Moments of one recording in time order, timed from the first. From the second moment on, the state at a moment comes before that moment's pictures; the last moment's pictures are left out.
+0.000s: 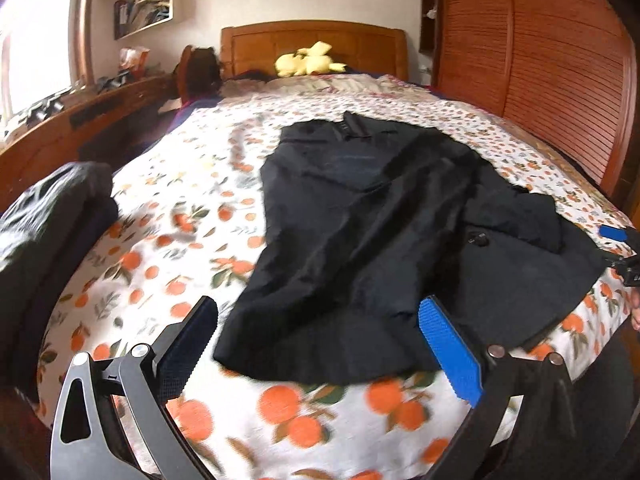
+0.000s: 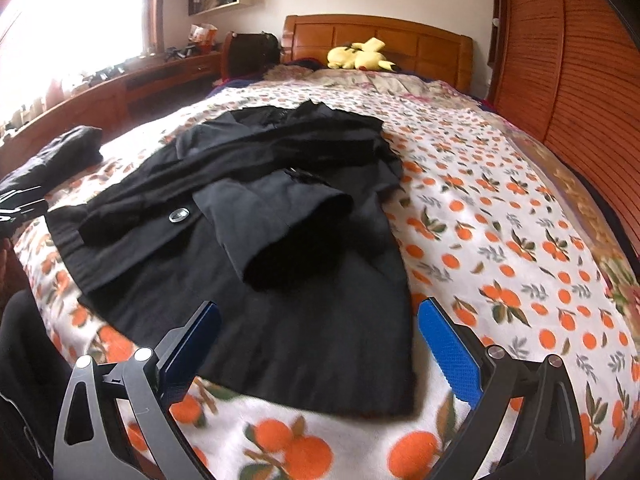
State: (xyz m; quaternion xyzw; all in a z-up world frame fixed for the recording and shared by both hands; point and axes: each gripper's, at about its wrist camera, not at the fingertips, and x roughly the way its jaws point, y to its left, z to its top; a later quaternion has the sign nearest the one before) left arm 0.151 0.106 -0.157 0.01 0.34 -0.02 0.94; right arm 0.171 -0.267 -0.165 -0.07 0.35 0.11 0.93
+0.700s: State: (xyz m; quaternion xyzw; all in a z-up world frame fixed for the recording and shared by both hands) left arm 0.154 0.146 -0.193 0.00 0.38 0.02 0.92; right arm 0.179 -0.283 -0.170 -0.05 0.39 0.13 0.91
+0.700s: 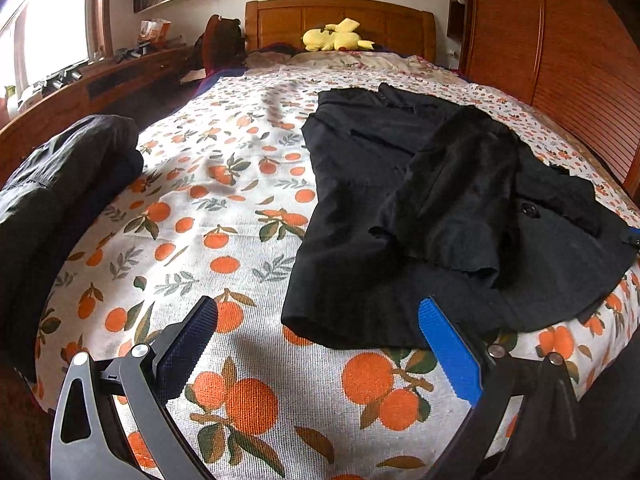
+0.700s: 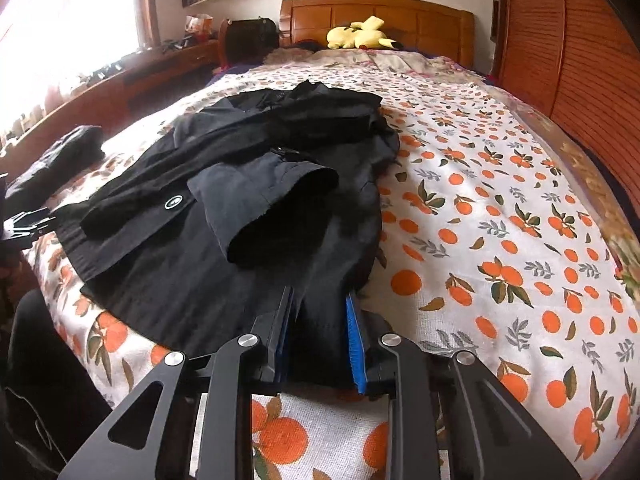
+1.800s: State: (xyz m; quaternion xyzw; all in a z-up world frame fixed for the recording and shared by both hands) left arm 0.173 0.140 -0.199 -0.02 0.40 -0.02 0.92; right arm 0.184 -0.272 -0.183 -0.07 0.39 0.12 0.91
